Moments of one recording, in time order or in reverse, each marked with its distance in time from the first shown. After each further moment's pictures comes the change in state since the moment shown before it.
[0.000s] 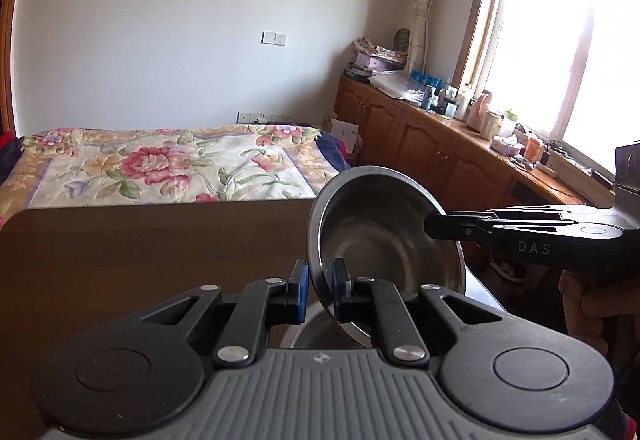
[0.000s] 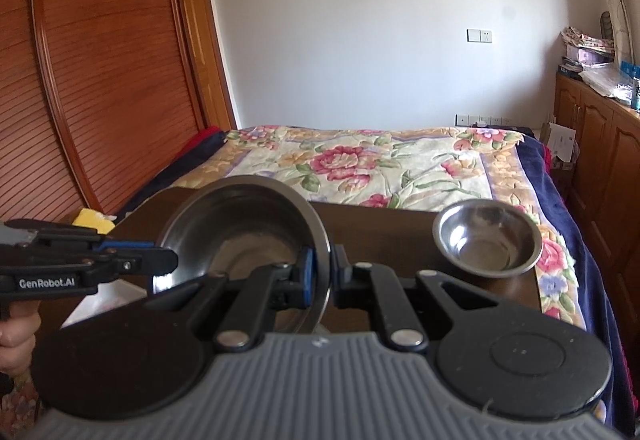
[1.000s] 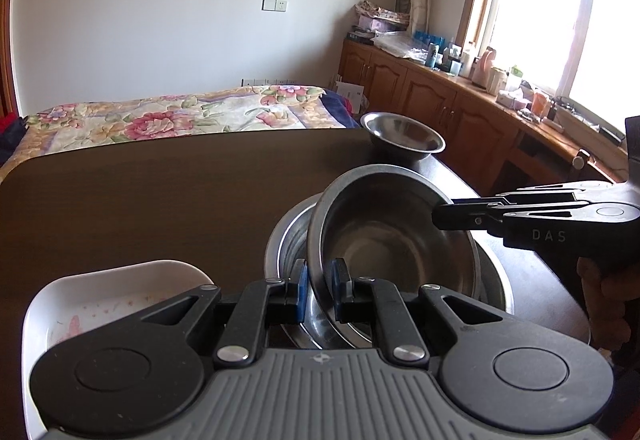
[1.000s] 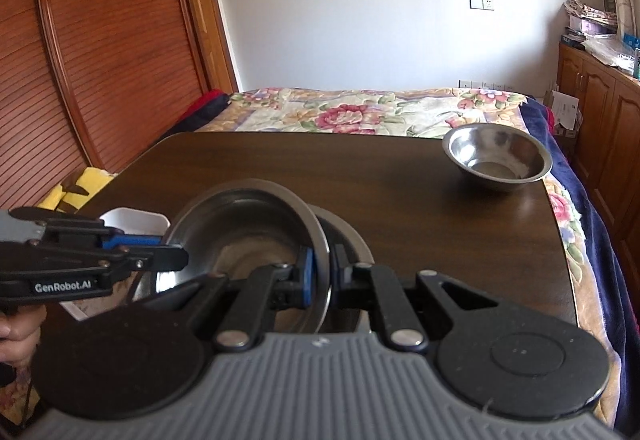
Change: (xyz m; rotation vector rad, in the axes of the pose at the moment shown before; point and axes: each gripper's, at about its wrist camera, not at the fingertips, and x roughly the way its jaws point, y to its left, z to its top) left arm 0.005 -0.009 -0.061 0.045 0.093 0.037; right arm -0.004 0.010 -0.056 0.005 0.086 0.010
